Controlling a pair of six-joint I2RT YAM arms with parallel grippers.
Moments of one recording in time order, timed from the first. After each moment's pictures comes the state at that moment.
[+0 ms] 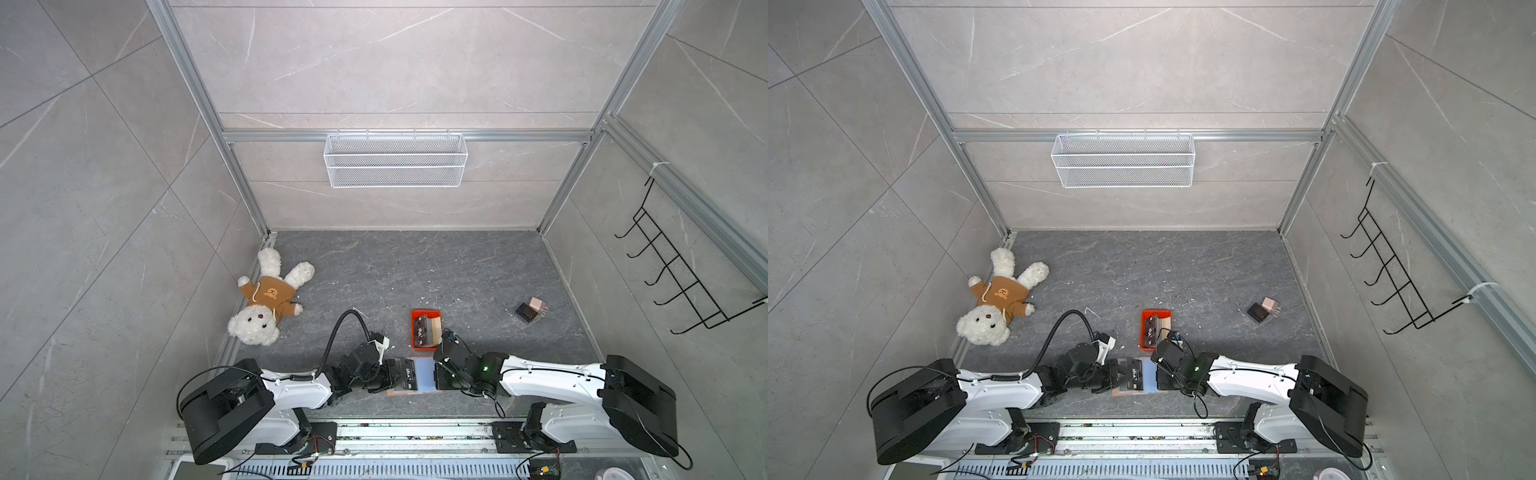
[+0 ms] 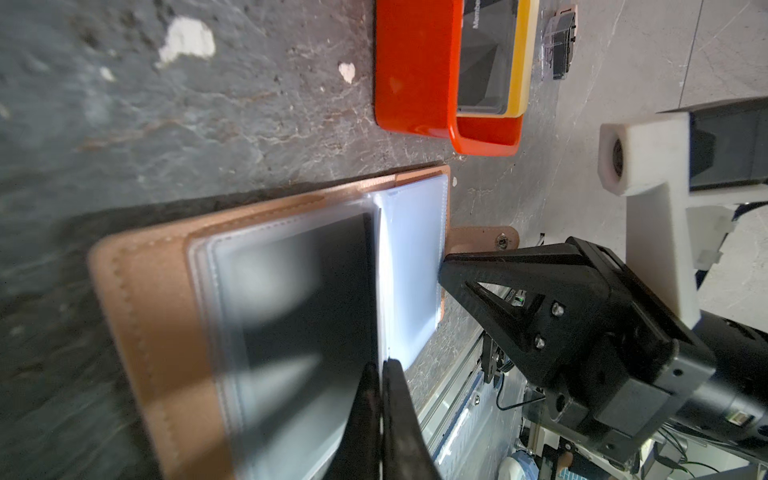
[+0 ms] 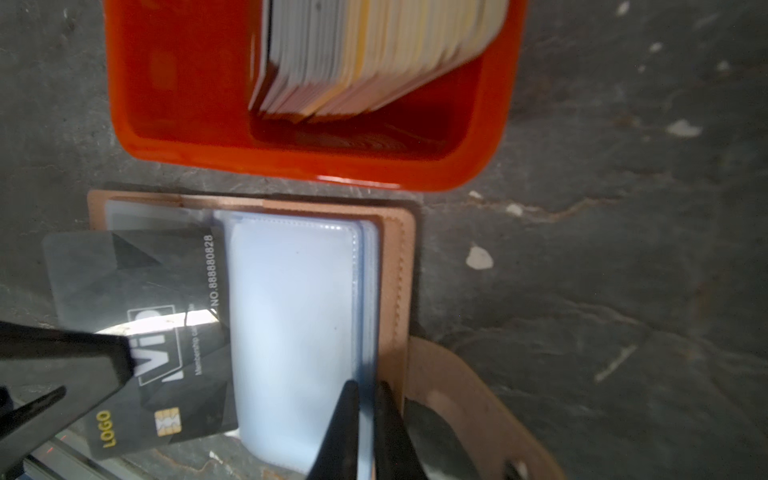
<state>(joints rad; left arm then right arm) -0.97 1.32 0.26 0.41 0.31 -1.15 1.03 1.32 0.54 -0.33 0.06 0.95</state>
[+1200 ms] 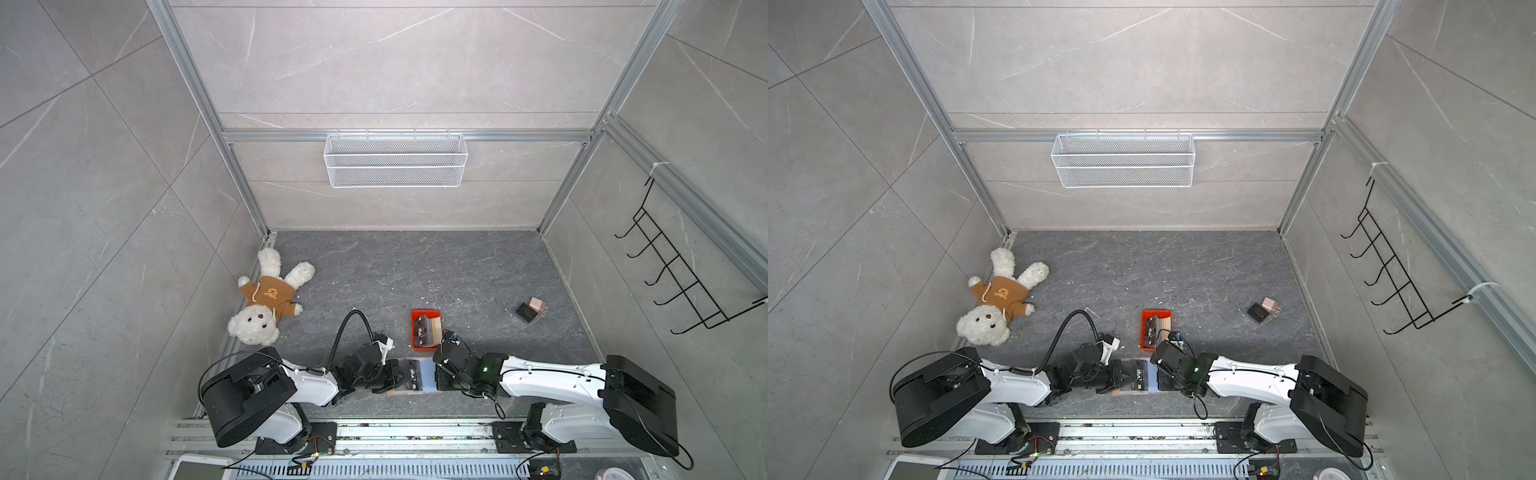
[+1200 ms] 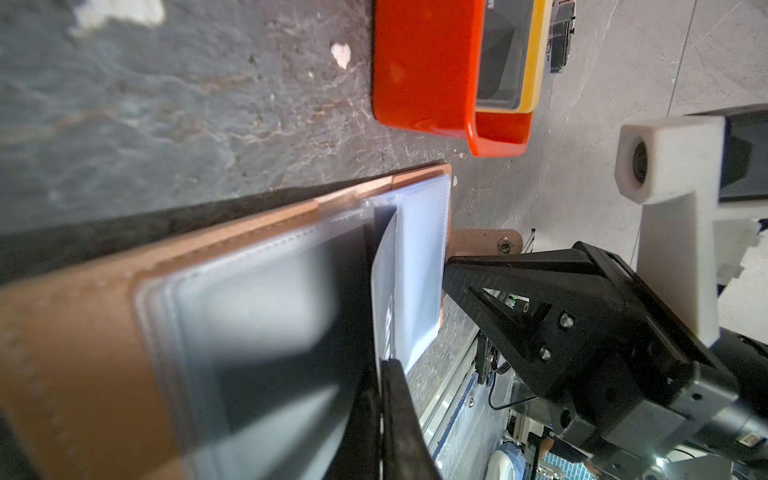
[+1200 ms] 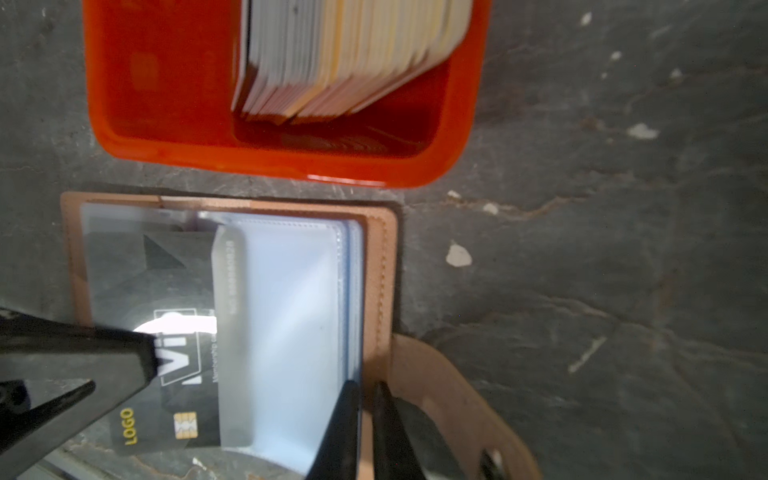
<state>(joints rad) -0.97 1.44 0.26 0.56 0.35 -1.17 1.04 1.32 0.55 -0.36 0.10 0.95</state>
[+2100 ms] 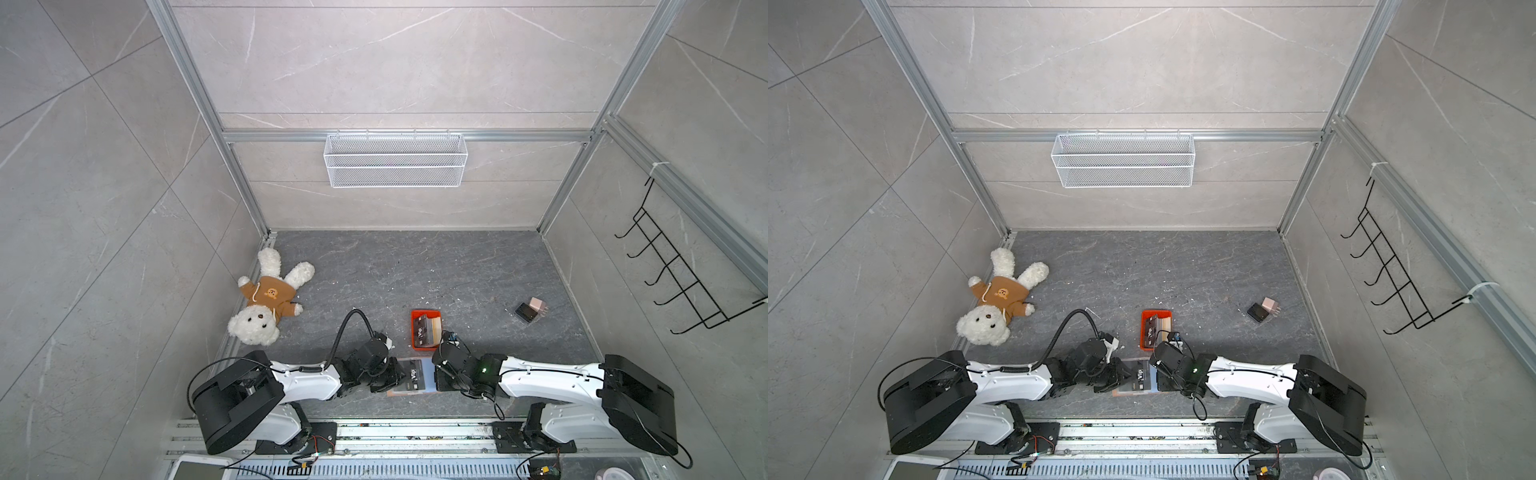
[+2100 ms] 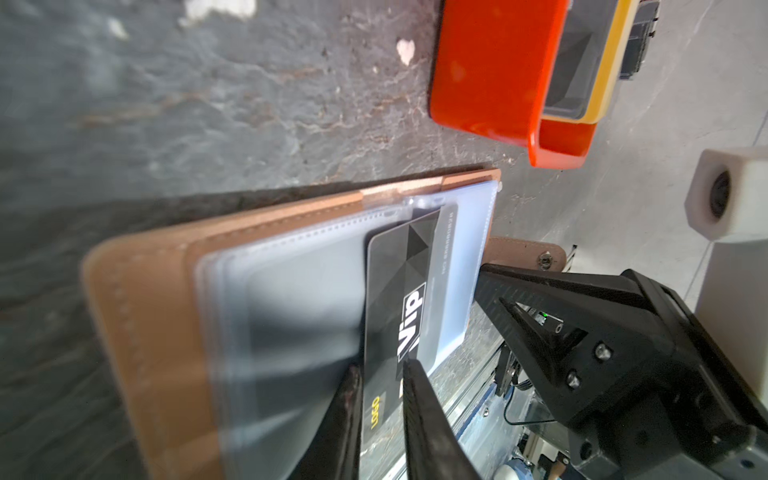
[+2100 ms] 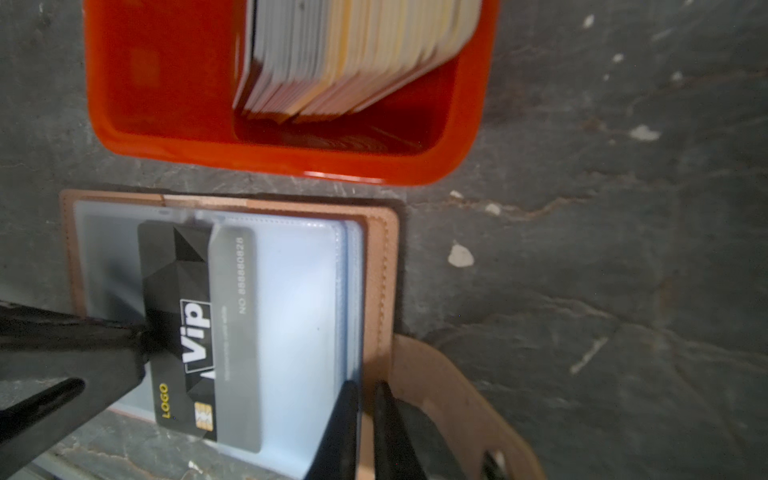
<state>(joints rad) -0.98 1.37 0.38 0.19 0.29 -1.19 1.05 1.33 0.55 -0.36 0.11 0.95</state>
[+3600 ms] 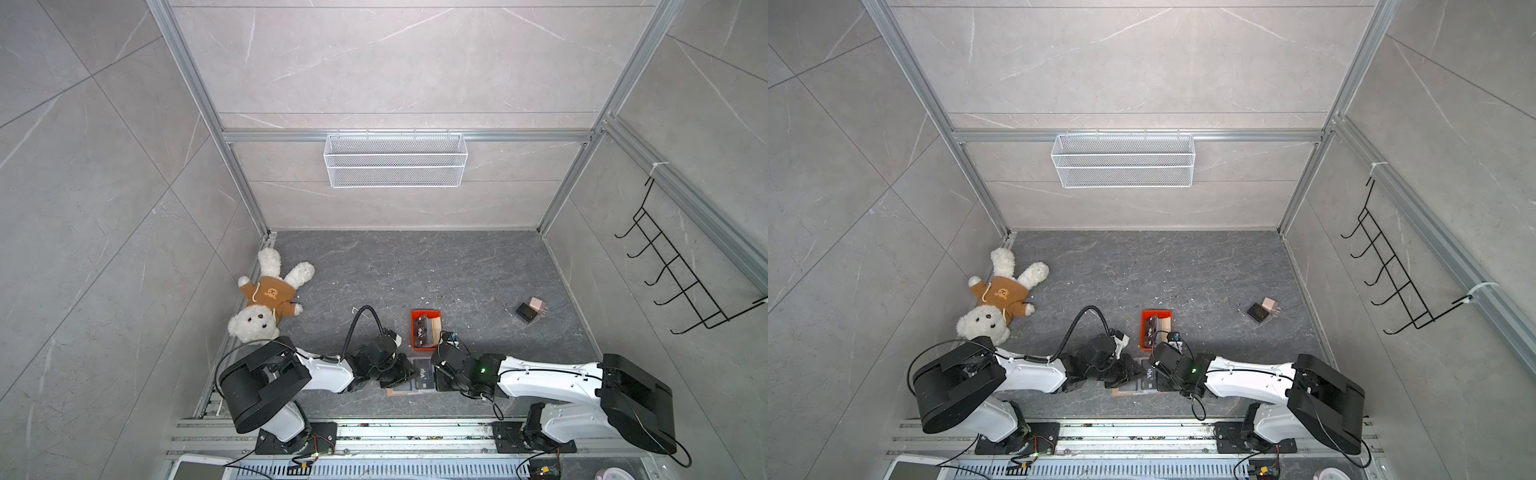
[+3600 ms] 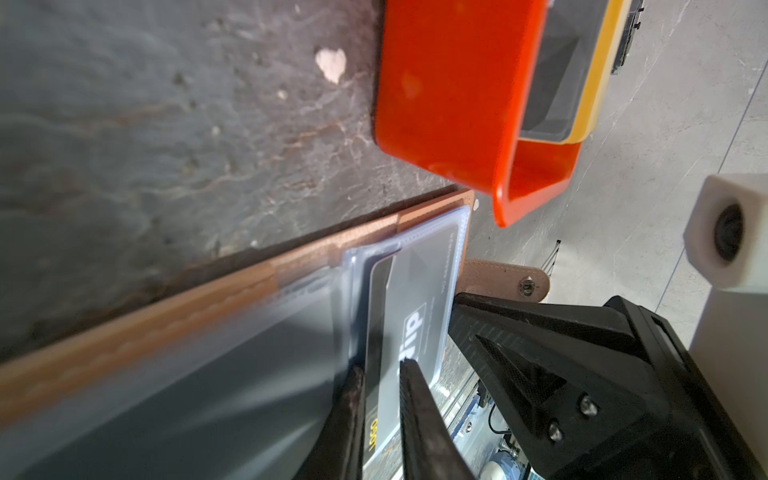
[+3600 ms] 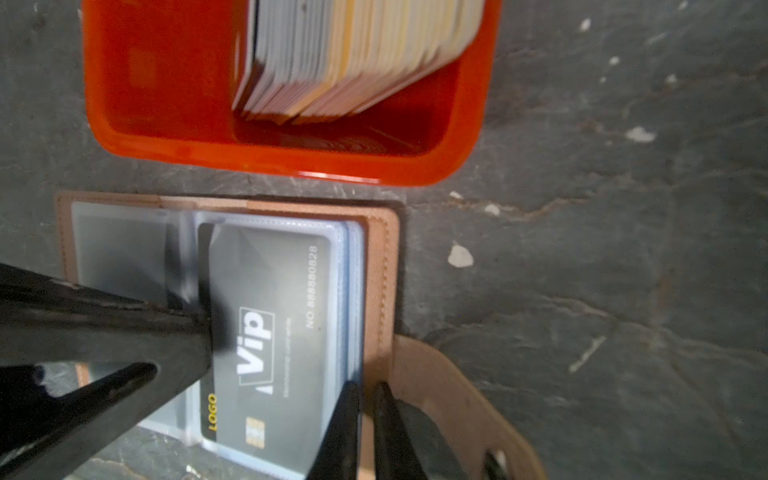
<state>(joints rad) -0.98 1.55 0.44 0.36 0.35 -1.20 1.06 1.34 0.56 -0.36 0.13 0.96</state>
